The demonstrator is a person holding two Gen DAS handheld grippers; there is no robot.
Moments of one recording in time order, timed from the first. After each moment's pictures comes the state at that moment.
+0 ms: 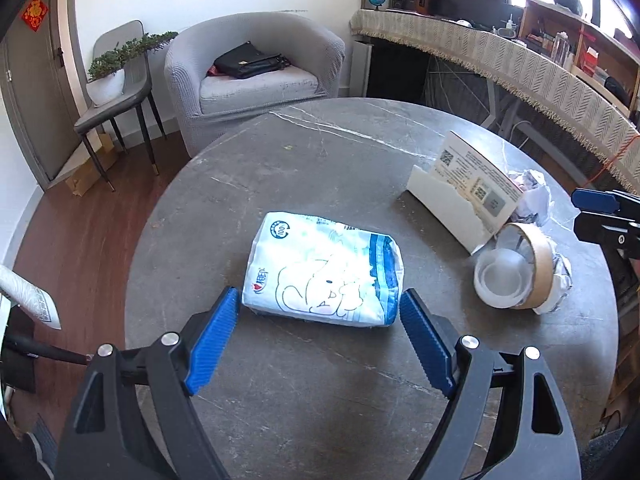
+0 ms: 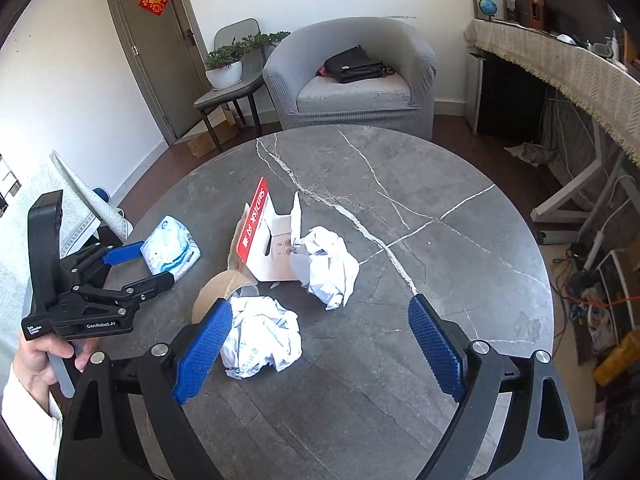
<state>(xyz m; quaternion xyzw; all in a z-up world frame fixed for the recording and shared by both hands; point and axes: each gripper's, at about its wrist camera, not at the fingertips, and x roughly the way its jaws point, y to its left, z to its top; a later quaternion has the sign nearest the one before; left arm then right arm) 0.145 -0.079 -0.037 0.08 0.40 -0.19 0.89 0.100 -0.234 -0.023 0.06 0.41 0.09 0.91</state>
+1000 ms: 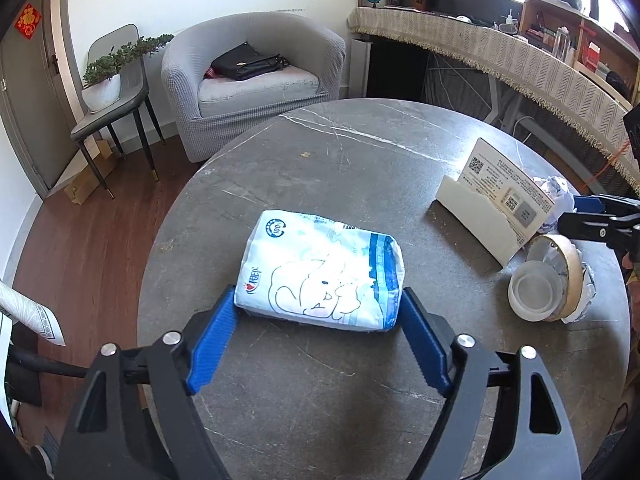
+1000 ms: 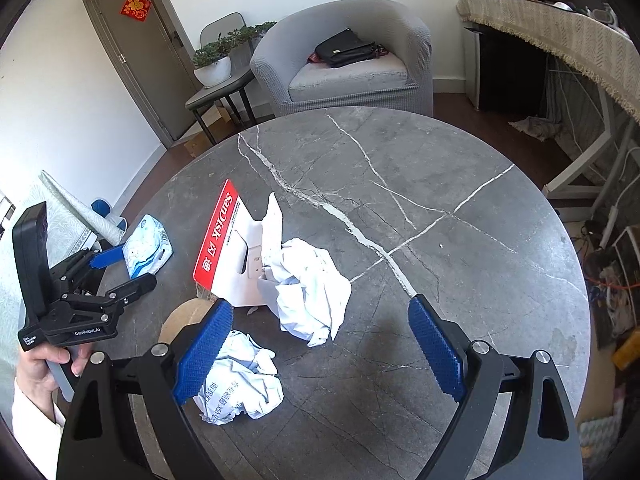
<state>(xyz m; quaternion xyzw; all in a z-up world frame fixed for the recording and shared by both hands) 0.170 -0.073 -0.042 0.09 0.41 -0.20 0.89 0.126 -0.242 -0.042 0.09 0.43 0.09 0.89</state>
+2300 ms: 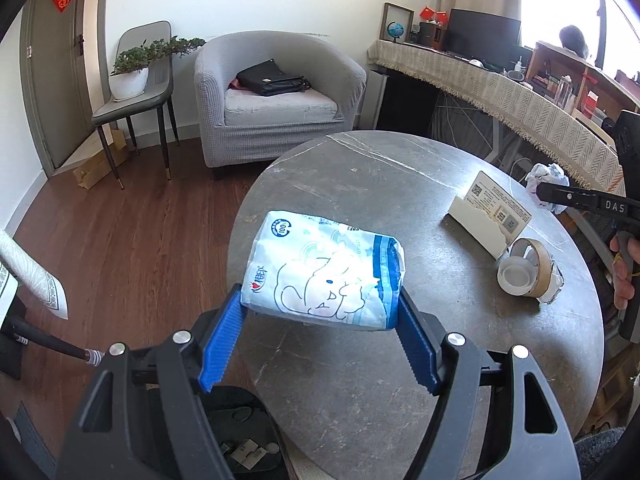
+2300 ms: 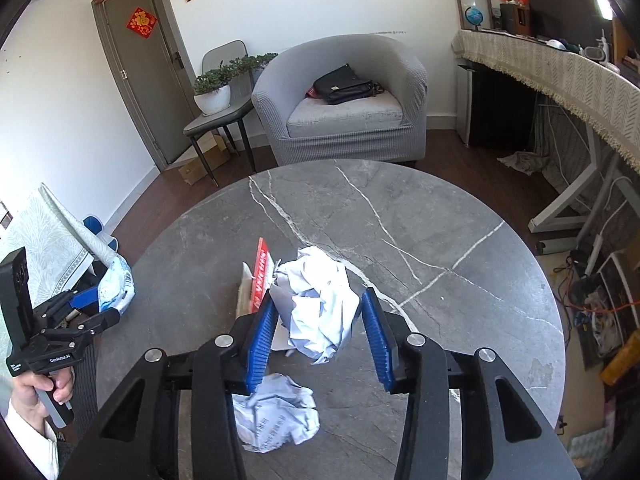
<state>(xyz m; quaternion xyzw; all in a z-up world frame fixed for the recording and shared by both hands) 0.130 -0.004 -0.019 0.02 0.38 -0.19 0.91 0.122 -0.218 0.002 0.08 0.37 0.08 0.92</state>
